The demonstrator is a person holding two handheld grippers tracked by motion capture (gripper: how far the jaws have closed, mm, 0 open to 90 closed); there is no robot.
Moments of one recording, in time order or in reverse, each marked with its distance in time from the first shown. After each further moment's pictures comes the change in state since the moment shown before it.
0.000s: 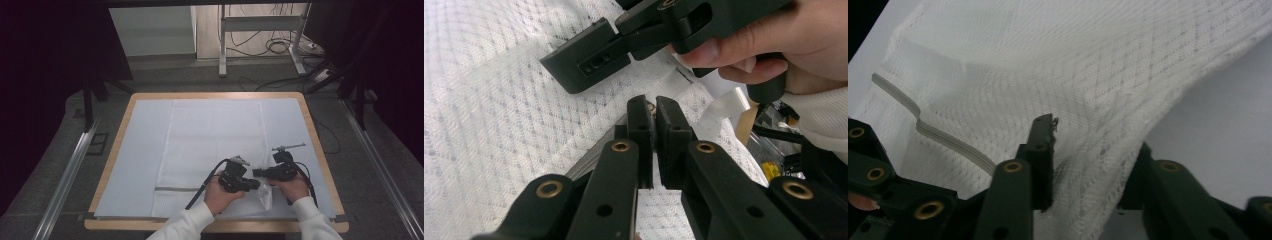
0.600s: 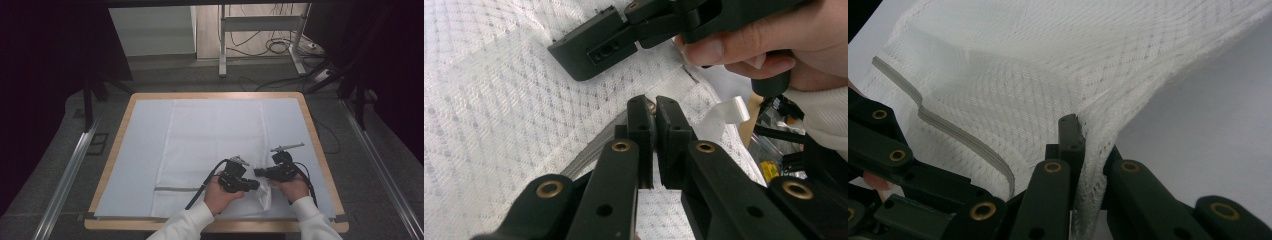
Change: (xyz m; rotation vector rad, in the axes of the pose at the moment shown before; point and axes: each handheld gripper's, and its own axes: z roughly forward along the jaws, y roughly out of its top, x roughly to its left) left arm 0.003 -0.002 0.002 0.008 -0.002 -0.009; right arm 0.003 0.000 -0.002 0.001 0.003 -0.079
